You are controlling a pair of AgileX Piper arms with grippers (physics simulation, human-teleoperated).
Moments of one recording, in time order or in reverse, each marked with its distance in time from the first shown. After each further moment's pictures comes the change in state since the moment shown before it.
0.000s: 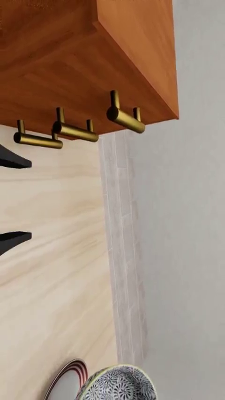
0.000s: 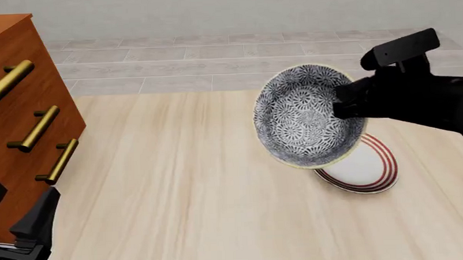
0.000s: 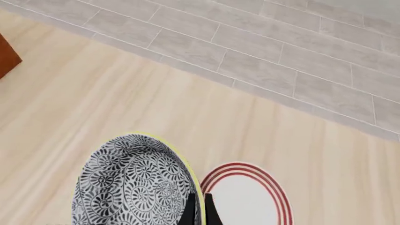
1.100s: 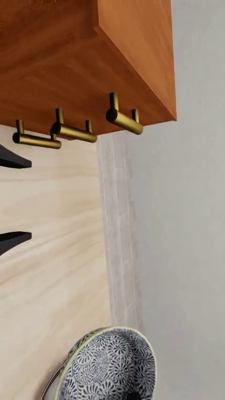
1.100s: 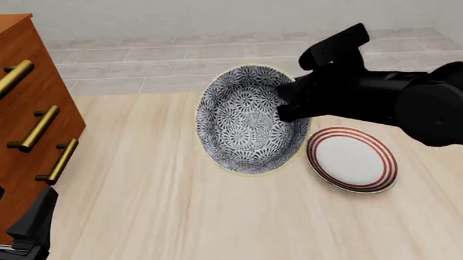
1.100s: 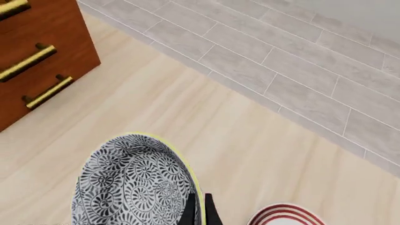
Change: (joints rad) left arm 0.001 -0.027 0.000 0.013 -0.007; right arm 0.244 0.127 -0.103 -0.061 0.025
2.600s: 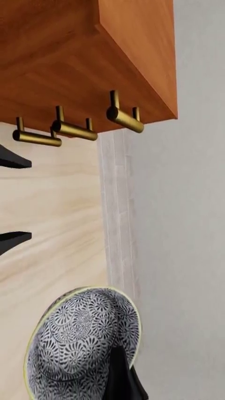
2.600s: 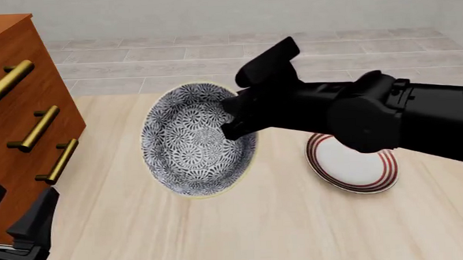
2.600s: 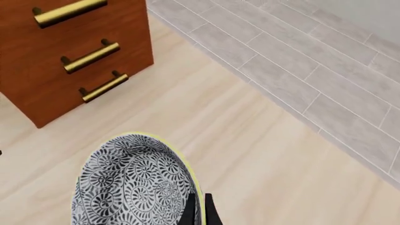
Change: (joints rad) left arm -0.007 0.007 0.000 -0.005 -0.011; right arm 0.191 0.167 -0.098 -0.065 0.004
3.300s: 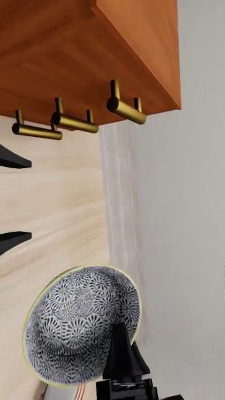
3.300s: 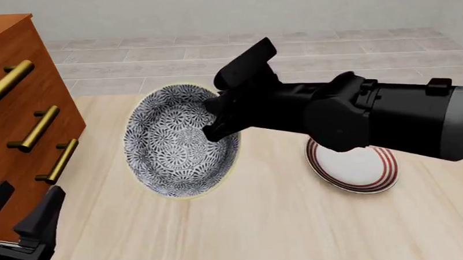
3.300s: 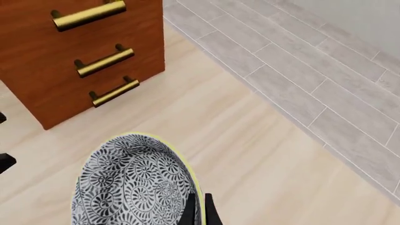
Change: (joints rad) left arm -0.029 0.052 0.000 -0.034 -0.006; right arm 0.042 0.076 -0.059 -0.037 -0.029
